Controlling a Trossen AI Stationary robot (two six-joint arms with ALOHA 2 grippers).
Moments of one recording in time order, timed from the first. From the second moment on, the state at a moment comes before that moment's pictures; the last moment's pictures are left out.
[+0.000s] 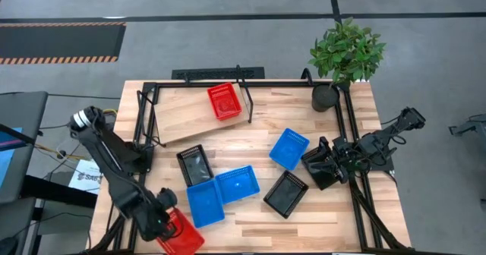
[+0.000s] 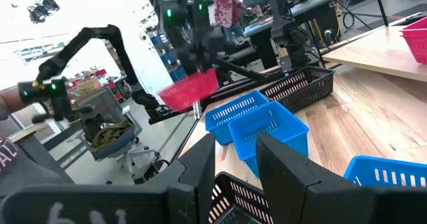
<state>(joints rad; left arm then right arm) -0.93 1.42 1.11 -0.89 0.00 -1.73 0.52 0.04 0.01 0.06 0.30 0.44</state>
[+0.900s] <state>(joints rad) 0.46 1.38 1.72 -1.11 -0.03 -0.21 0.52 0.04 0.01 0.06 0.30 0.44</state>
